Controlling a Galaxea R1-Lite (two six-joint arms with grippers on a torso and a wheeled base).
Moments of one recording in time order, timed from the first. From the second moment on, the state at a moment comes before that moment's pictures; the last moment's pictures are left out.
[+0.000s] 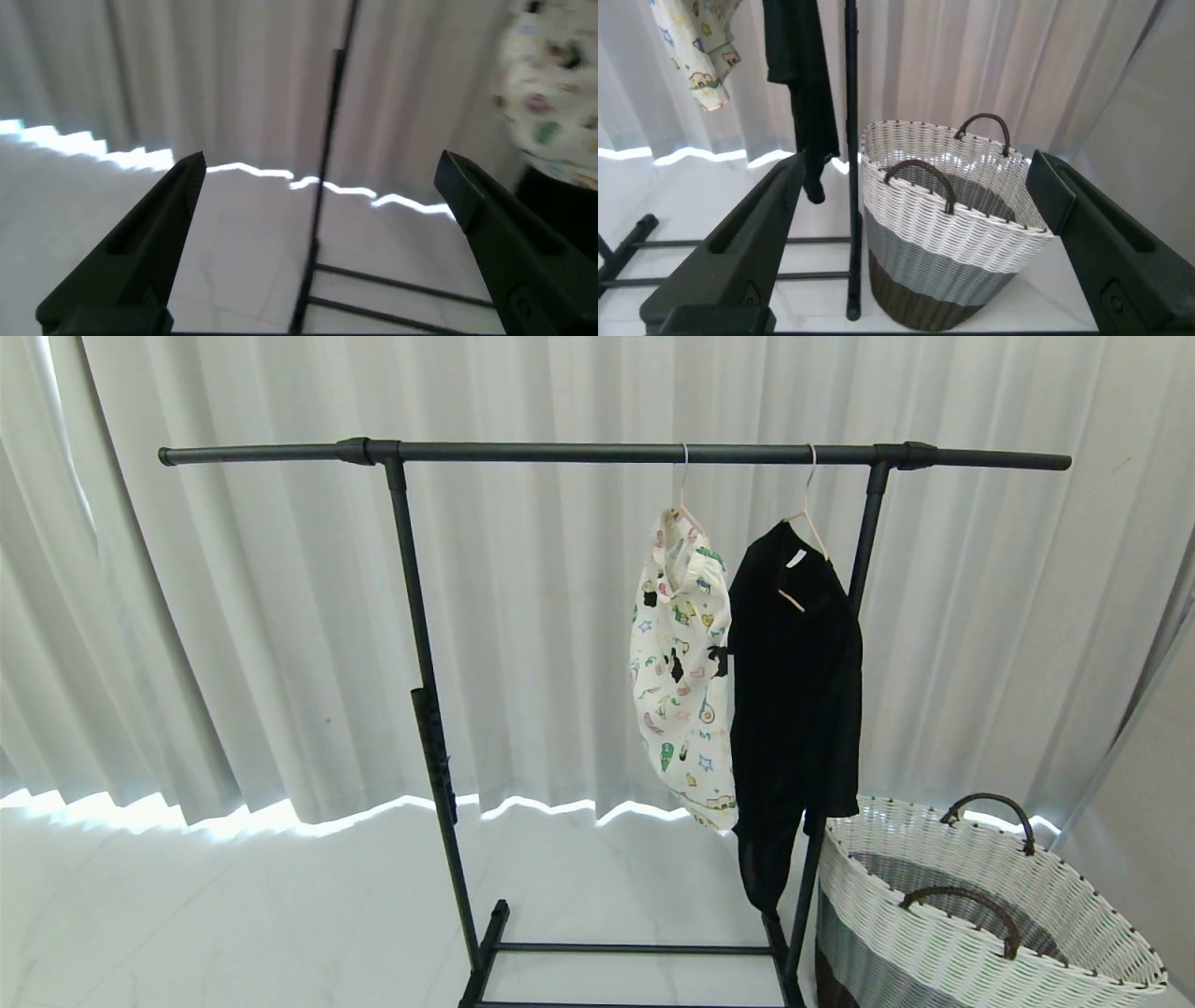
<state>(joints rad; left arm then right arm) 0.00 0.00 -0.01 0.01 0.03 -0.01 -0.07 0.01 0.00 0.01 0.06 -0.01</state>
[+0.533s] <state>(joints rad) 0.00 0.00 0.00 0.01 0.02 -0.02 0.06 0.01 0.00 0.01 0.06 0.01</state>
